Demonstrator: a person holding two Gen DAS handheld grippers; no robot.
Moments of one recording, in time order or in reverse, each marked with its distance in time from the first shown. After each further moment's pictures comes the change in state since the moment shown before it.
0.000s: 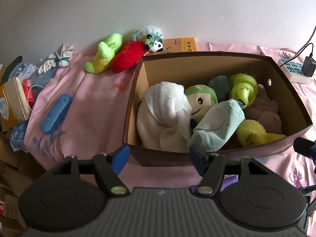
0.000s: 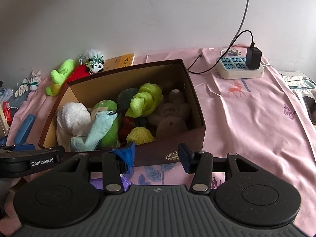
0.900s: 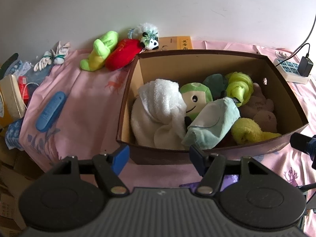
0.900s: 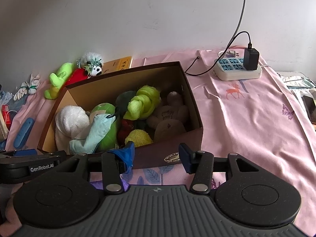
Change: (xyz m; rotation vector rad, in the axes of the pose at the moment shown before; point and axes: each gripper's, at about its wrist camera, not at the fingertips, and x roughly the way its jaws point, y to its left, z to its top) left arm 0.000 -0.002 -0.003 -0.008 0.005 -0.033; right arm -0.001 -0.004 0.001 0.018 -0.013 -0.001
